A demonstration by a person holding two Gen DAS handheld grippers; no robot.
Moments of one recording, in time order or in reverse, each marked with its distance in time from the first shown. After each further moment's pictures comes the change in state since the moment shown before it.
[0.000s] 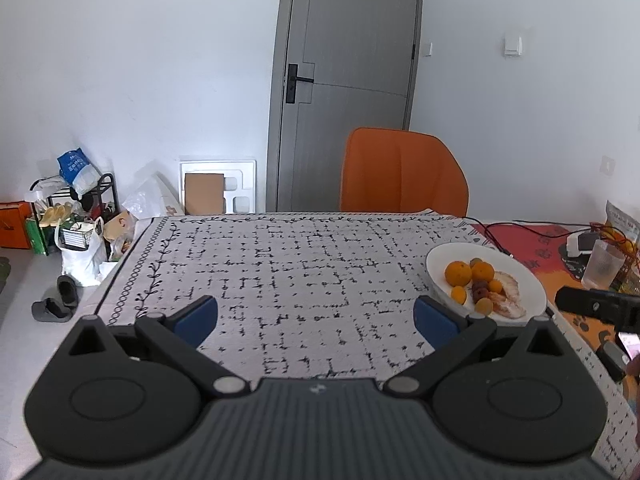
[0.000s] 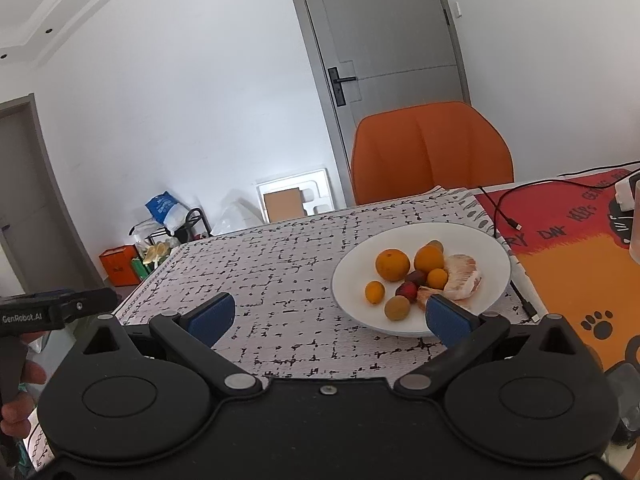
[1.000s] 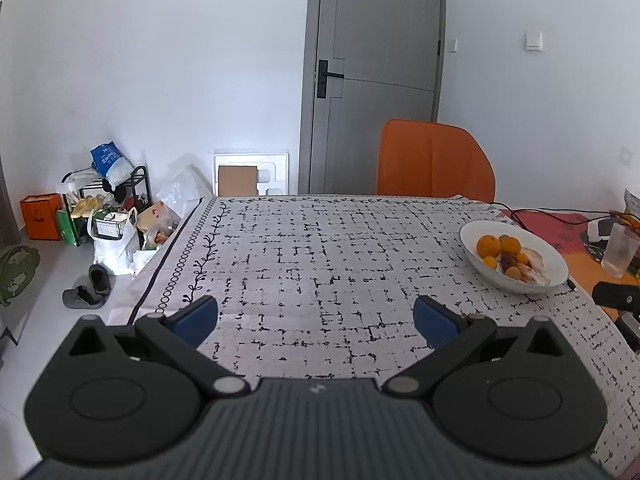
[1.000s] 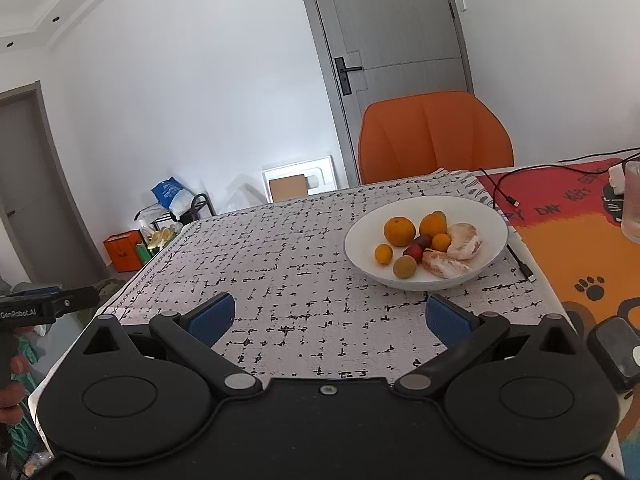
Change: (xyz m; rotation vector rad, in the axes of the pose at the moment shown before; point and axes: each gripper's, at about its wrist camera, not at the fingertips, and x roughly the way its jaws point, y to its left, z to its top) left arm -0.039 0.031 -0.033 -0.009 0.007 0.080; right arm -0.029 0.014 -0.030 -0.018 0.026 -0.001
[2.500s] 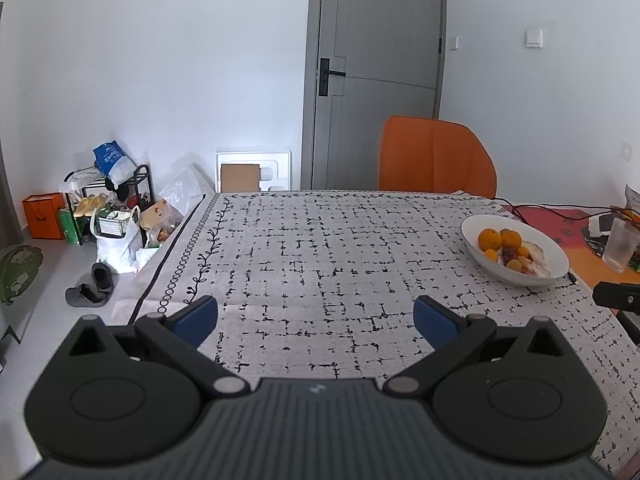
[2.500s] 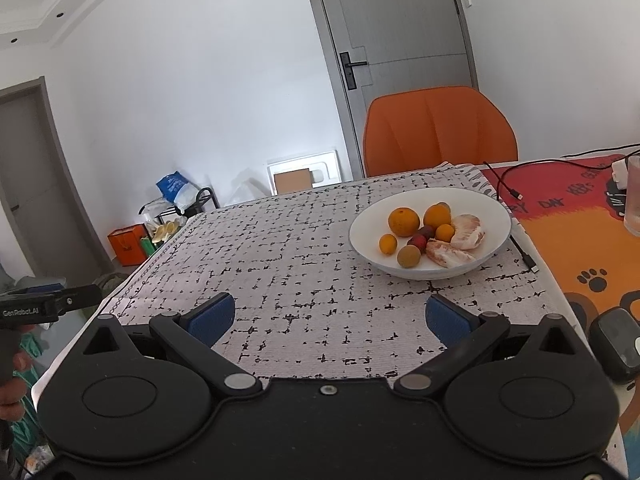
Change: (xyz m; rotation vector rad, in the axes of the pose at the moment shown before) left arm -0.006 0.001 -0.006 0.002 0.004 0.007; right arm -0.003 0.003 -0.006 -0.004 0.018 0.016
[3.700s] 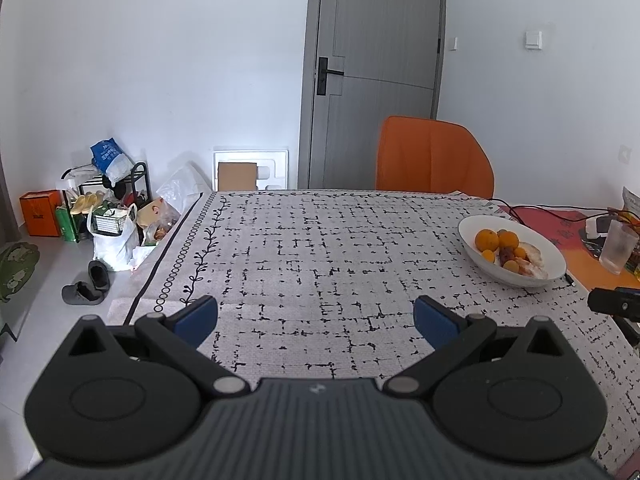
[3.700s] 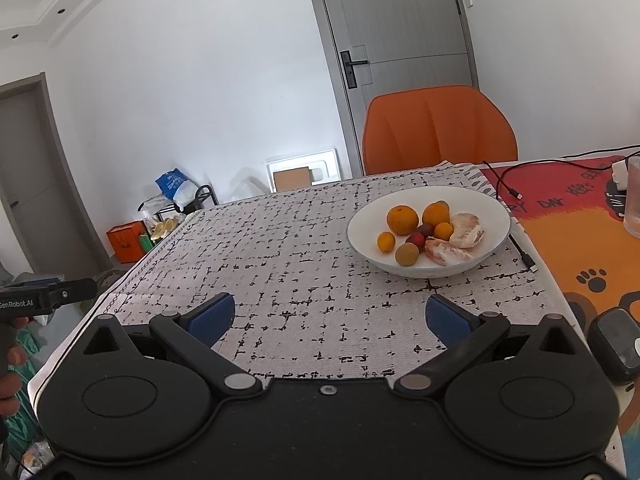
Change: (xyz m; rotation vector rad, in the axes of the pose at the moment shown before) left arm 0.001 0.001 0.000 -0.008 0.002 -0.012; right arm 0.003 -0.002 -0.002 -0.007 0.005 -0.002
